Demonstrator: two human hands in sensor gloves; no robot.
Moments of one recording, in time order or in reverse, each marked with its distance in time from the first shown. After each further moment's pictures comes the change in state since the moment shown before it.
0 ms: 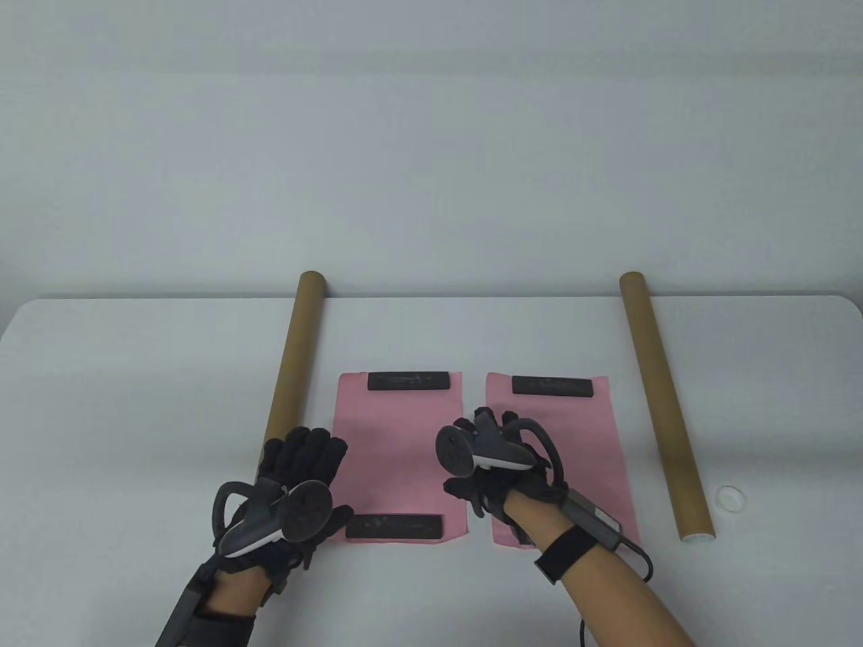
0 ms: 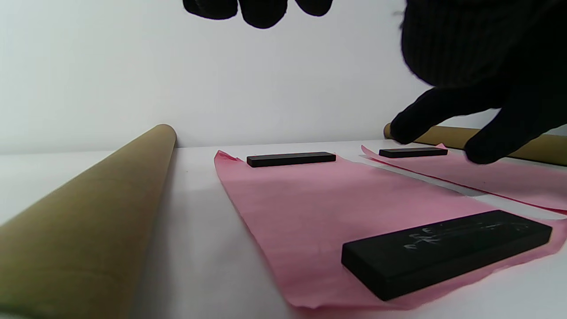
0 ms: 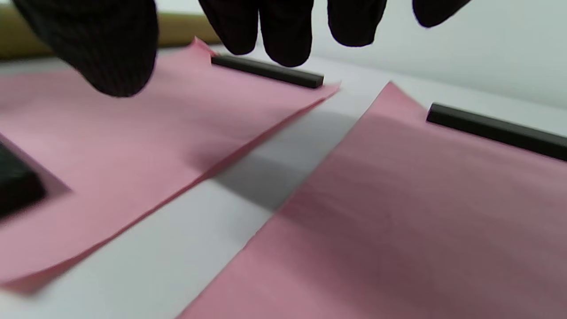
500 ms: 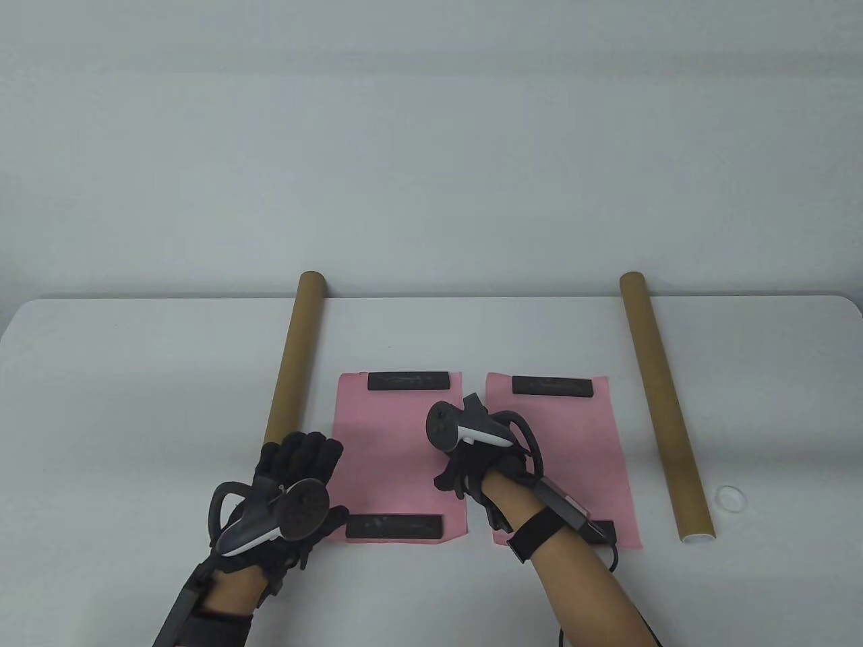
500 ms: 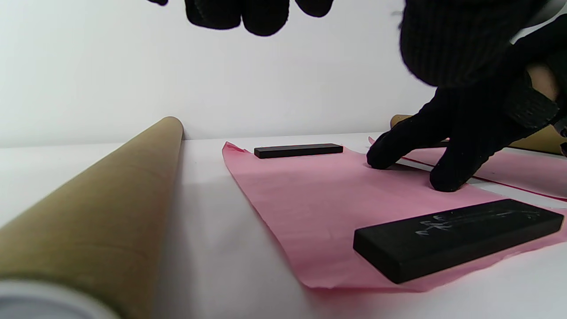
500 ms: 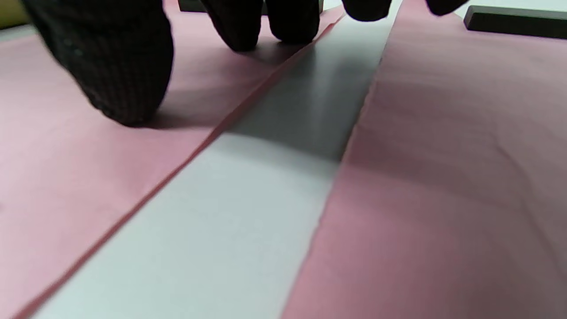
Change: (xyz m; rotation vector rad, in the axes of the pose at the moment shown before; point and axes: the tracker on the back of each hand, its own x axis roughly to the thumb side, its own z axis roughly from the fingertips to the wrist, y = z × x) left_hand 0.000 -0.005 -0.001 -0.029 0.011 -0.005; right_hand -0.007 0.021 -0.036 0.126 0.045 -0.156
